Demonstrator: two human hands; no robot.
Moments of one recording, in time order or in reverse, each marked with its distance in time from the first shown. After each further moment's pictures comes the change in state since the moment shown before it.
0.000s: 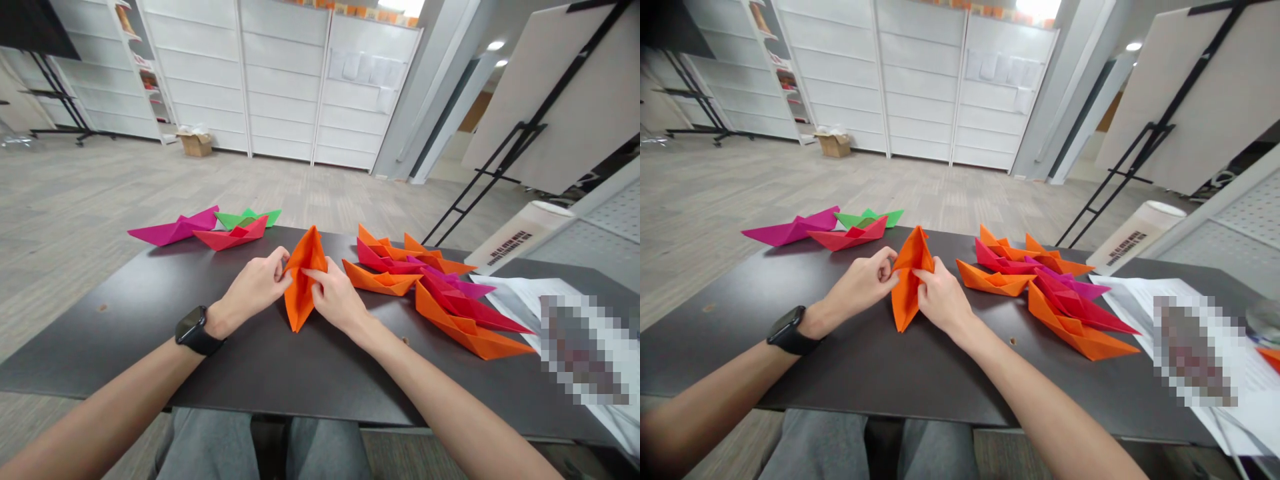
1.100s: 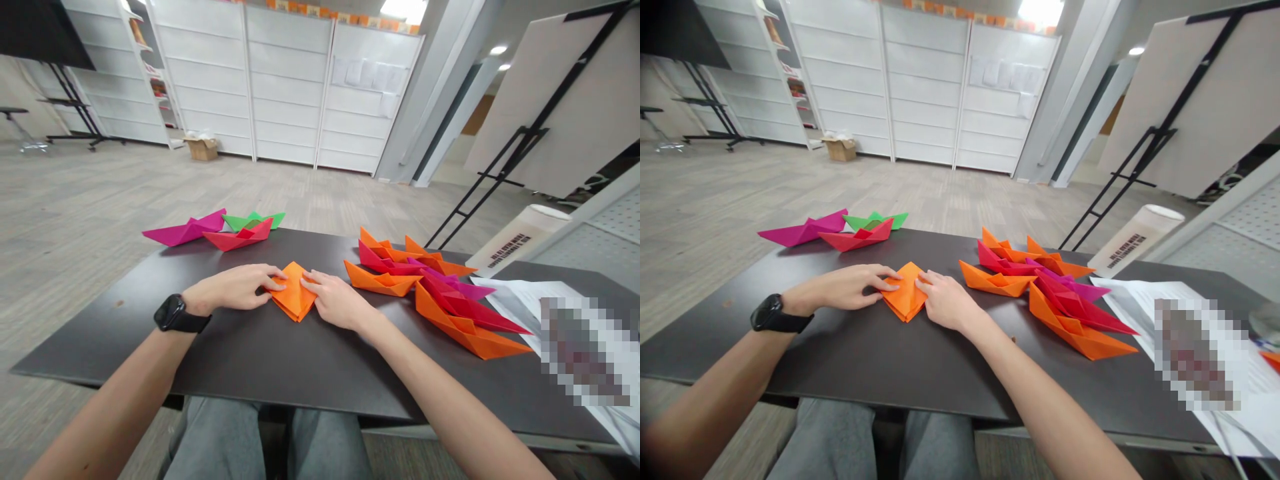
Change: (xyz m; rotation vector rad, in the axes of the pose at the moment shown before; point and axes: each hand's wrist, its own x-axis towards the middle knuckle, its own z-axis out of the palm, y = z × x) left_hand 0.000 -0.047 -0.034 0.146 -0.520 0.384; right_hand -0.001 0.018 0.002 -0.158 -0.360 -0.267
